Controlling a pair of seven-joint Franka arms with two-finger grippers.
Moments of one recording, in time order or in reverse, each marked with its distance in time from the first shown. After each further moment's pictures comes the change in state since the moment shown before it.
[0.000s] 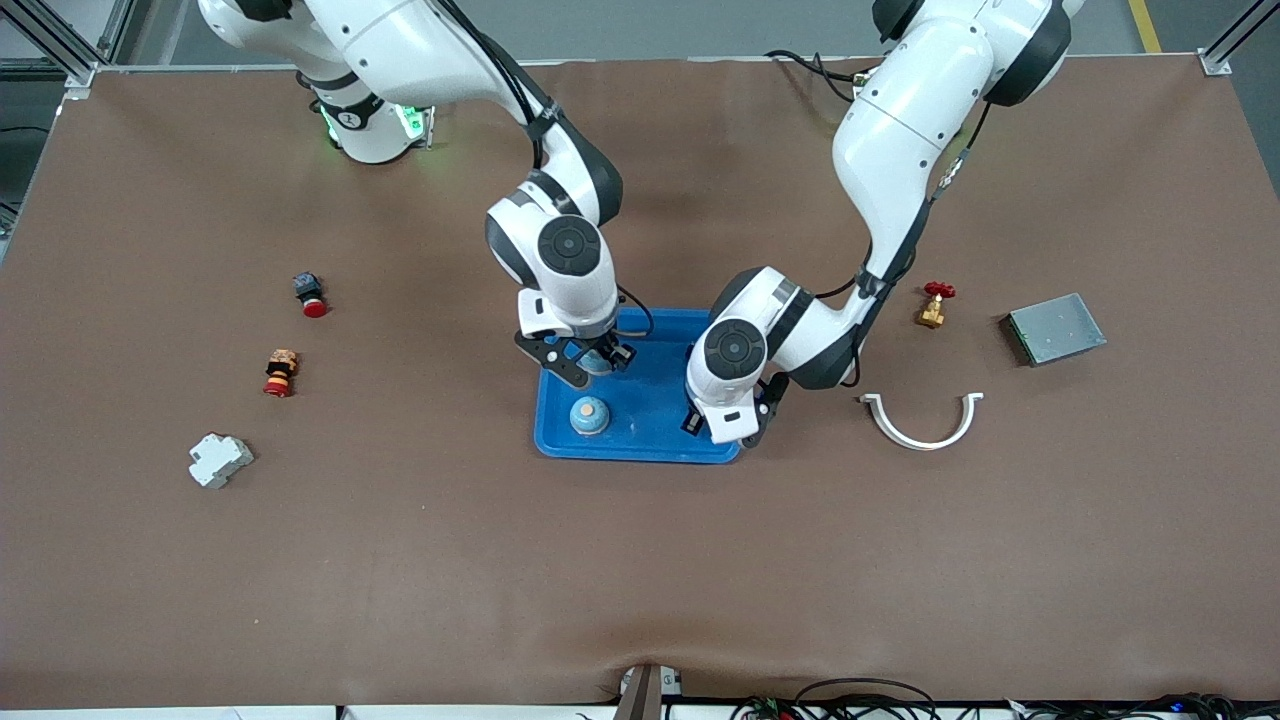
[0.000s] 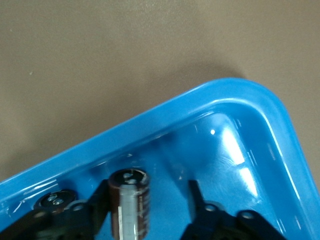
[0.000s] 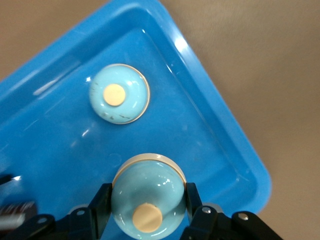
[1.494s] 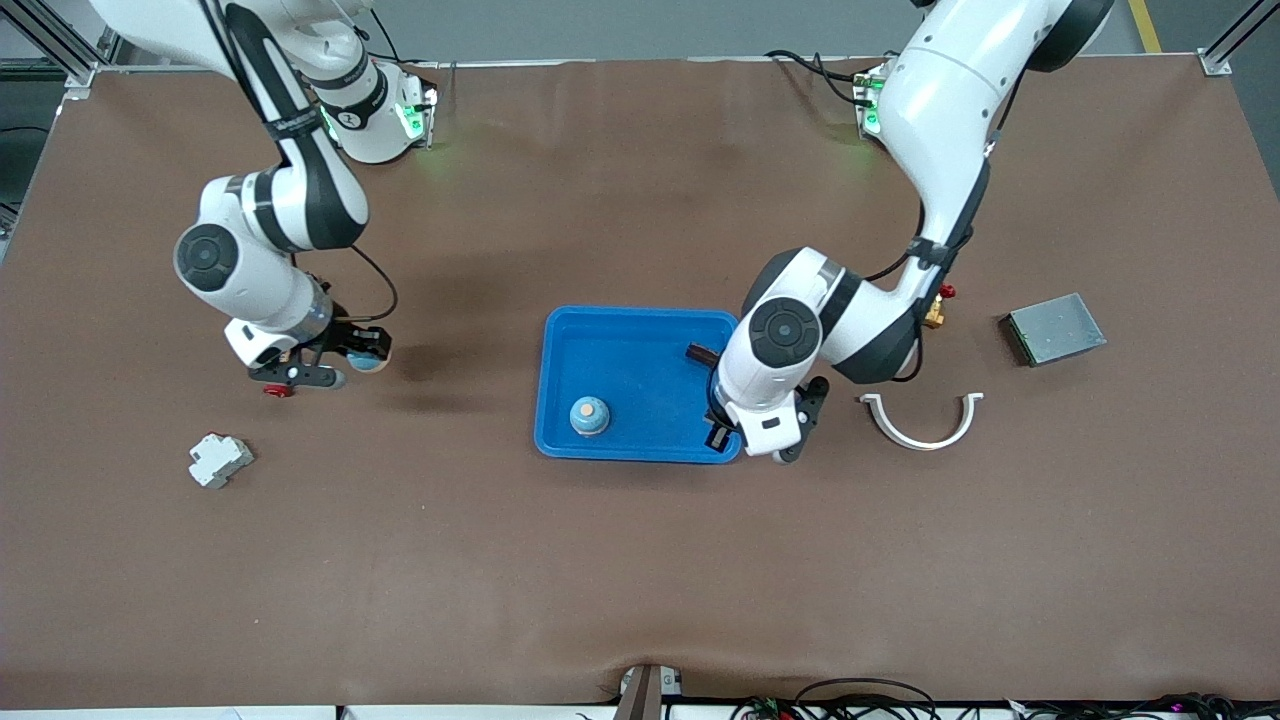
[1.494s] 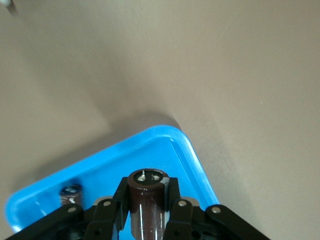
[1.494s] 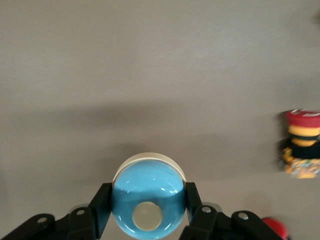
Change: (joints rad) left arm 0.069 -0.157 0.004 0.033 0.006 -0.102 0.077; right arm -0.589 -0.406 -0.016 -0.618 0.034 0.173 -1.172
